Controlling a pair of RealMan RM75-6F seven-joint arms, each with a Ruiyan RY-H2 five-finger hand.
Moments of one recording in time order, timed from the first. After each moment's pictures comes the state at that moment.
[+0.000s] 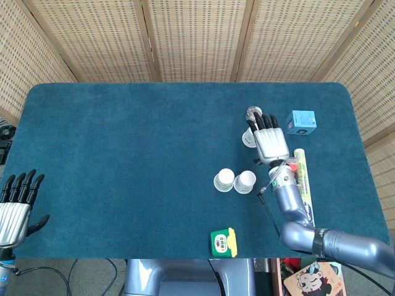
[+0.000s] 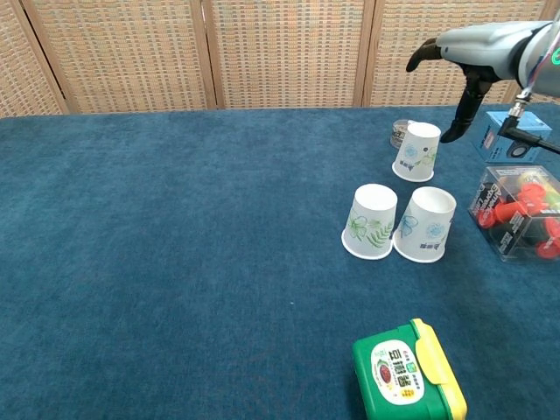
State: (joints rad) left arm -0.06 -1.22 -0.03 -1.56 1.58 1.57 0.26; right arm 0.91 -1.38 0.29 -1.61 -0.59 1.08 -0.77
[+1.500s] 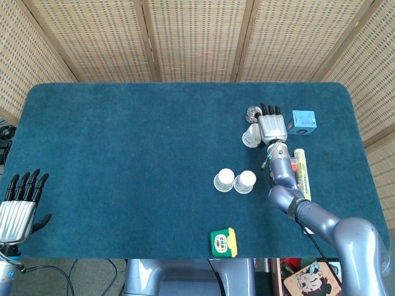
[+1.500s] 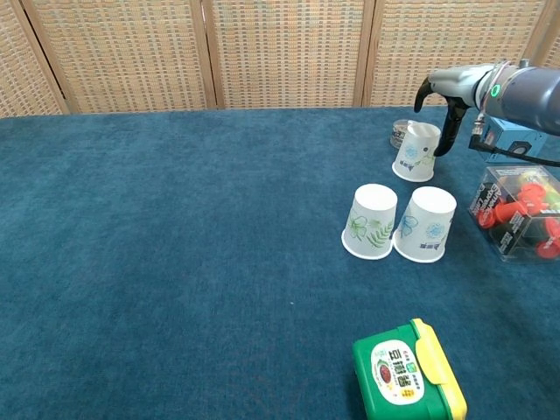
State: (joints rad) left arm -0.07 -1.25 -0.03 -1.54 1.55 1.53 0.33; right arm 1.04 -1.68 0.27 -0.83 -0.54 0.70 -0.61
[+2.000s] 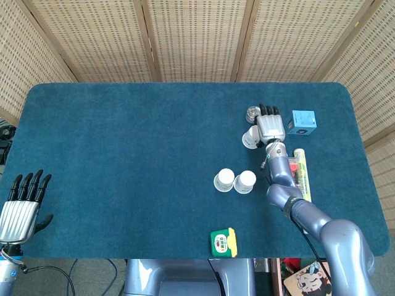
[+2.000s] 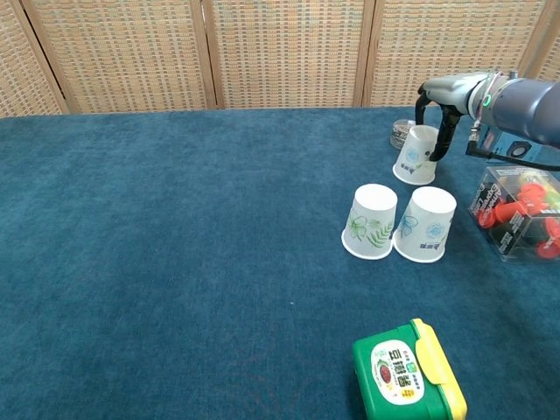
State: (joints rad) left arm -0.08 -1.26 -0.03 -1.54 1.54 1.52 0.35; right arm 1.05 -1.77 0.28 -0.65 -0.63 0.62 -0.52
